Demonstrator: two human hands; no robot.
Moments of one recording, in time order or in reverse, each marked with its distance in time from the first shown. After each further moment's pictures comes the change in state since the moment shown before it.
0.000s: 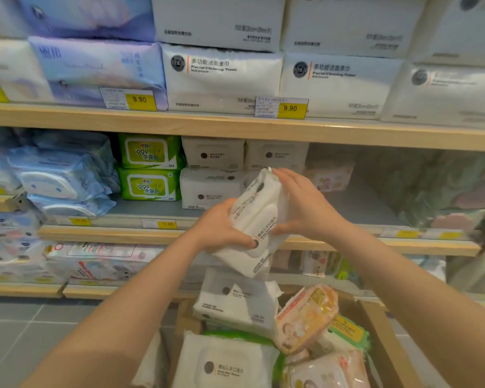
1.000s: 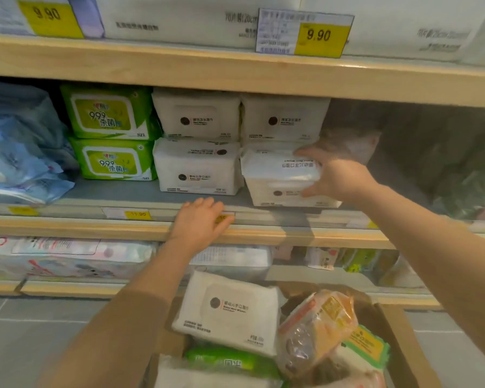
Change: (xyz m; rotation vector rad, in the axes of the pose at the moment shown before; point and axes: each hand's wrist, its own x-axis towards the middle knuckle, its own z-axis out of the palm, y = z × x) left_hand 0.103 -0.123 0.044 0.912 0.208 0.208; right_hand 0.079 0.118 0.037 -0.168 -0.088 0.224
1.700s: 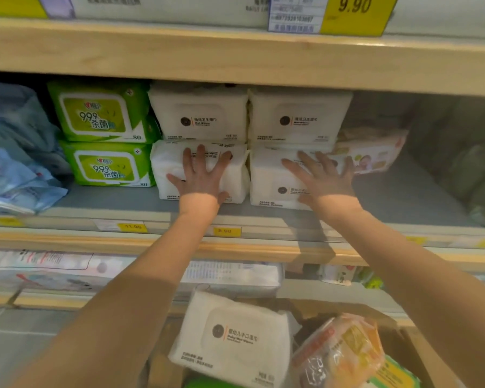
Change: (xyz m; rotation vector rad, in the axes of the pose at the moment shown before) left_hand 0.083 -0.014 -0.007 -0.068 0.035 -0.367; right_hand 0.040 -0.002 0.073 -0.341 0.040 -0.027
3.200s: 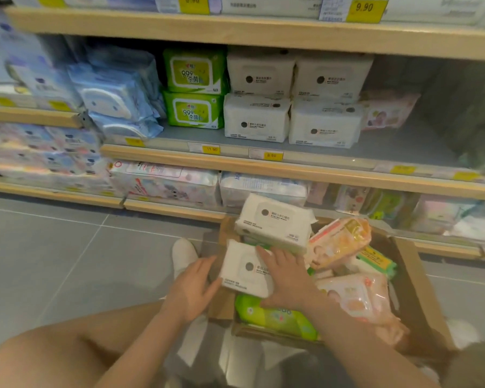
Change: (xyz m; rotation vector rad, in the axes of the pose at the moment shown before) left_hand -0.411 -0.110 -0.027 -0.355 -0.335 0.007; right_hand -0.311 -0.190 0.019 0.278 -0.442 -0.303
